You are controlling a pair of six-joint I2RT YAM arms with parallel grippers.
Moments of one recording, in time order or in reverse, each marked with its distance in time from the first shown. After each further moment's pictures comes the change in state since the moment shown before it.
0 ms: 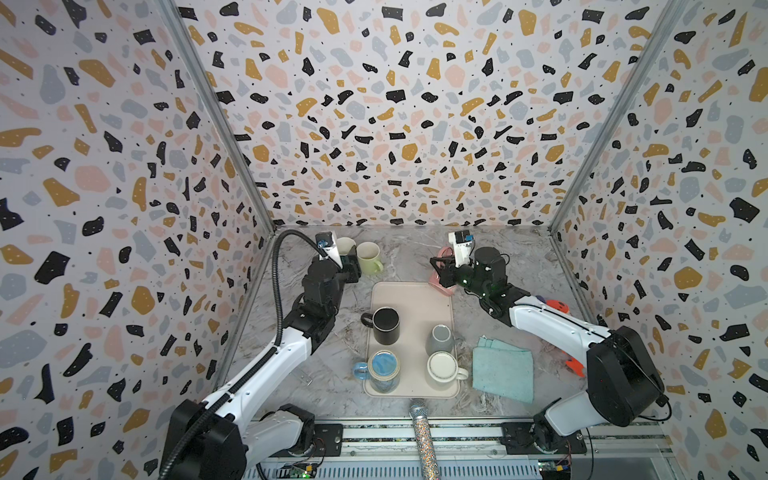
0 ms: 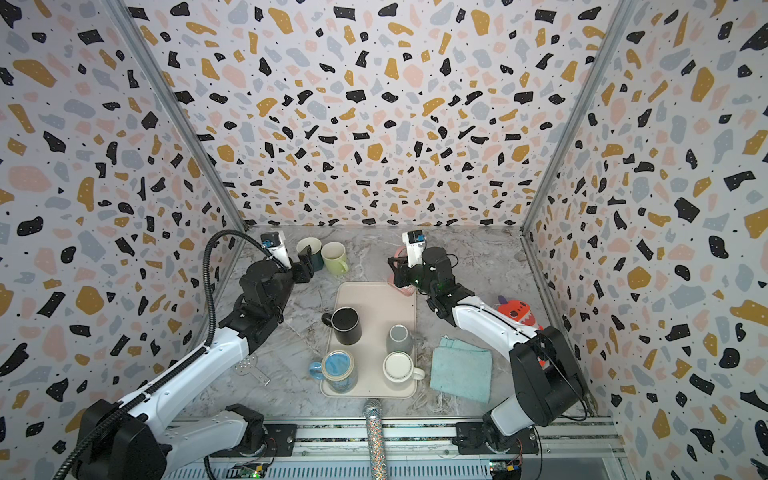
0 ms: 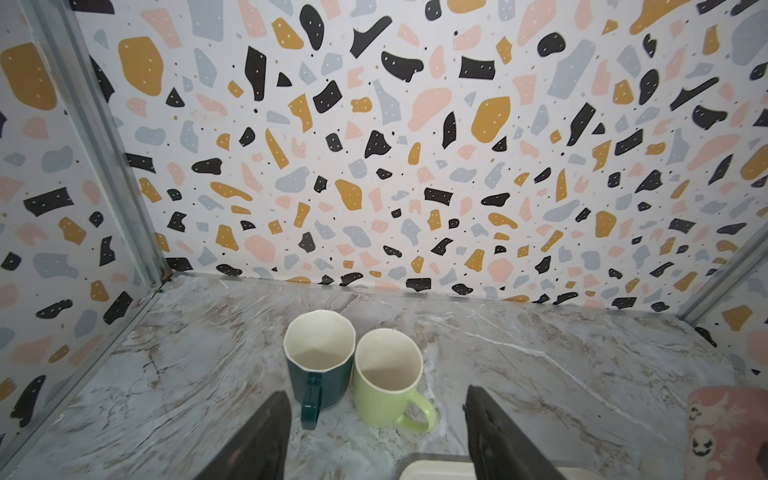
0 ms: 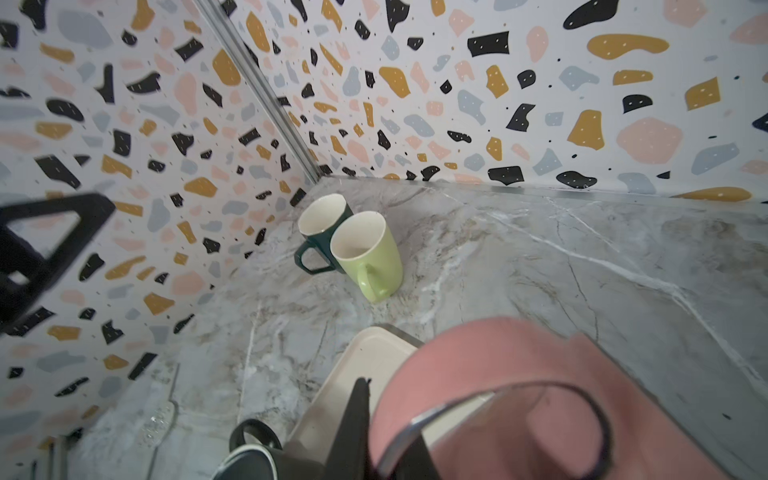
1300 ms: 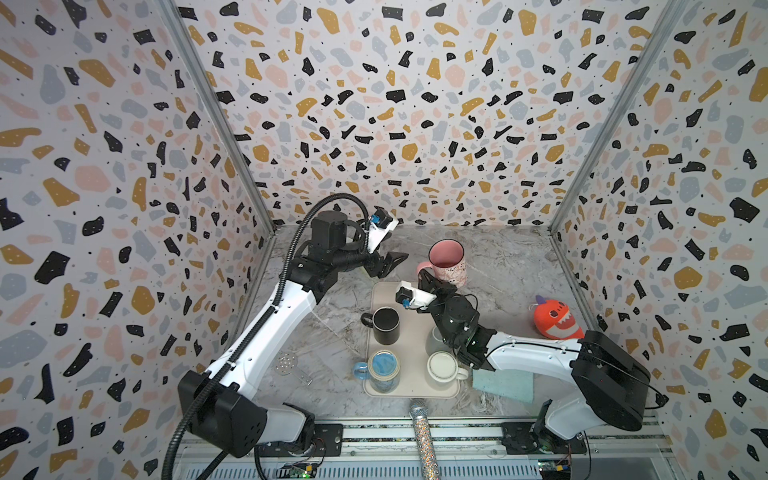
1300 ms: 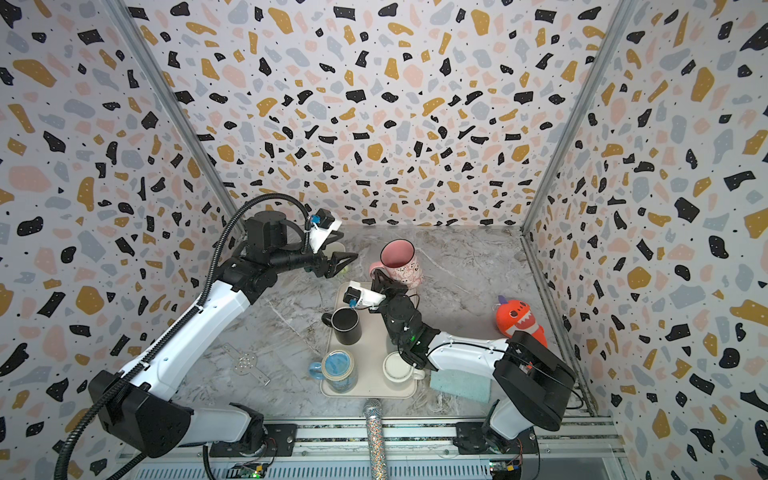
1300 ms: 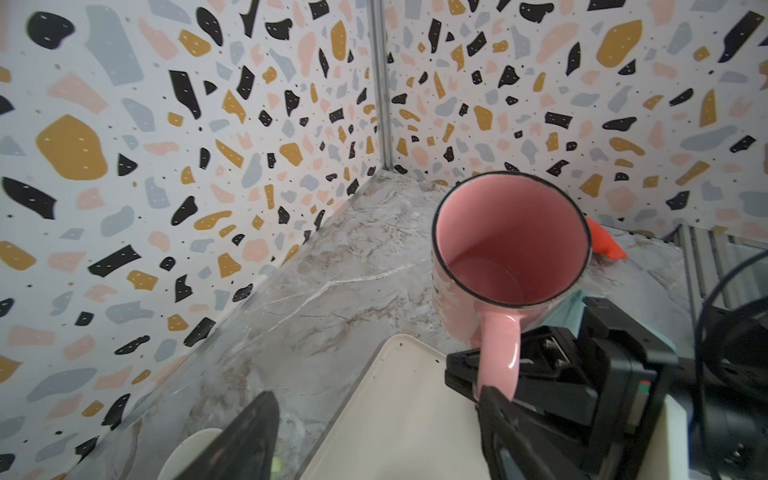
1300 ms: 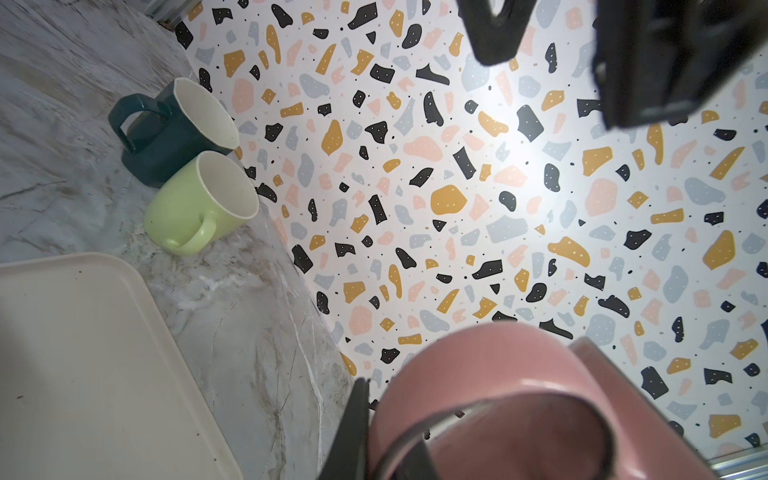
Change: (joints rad) left arm 0.000 0.233 0.573 -0.643 0.909 0.528; right arm 0.399 0.021 -0.208 0.563 0.796 -1.324
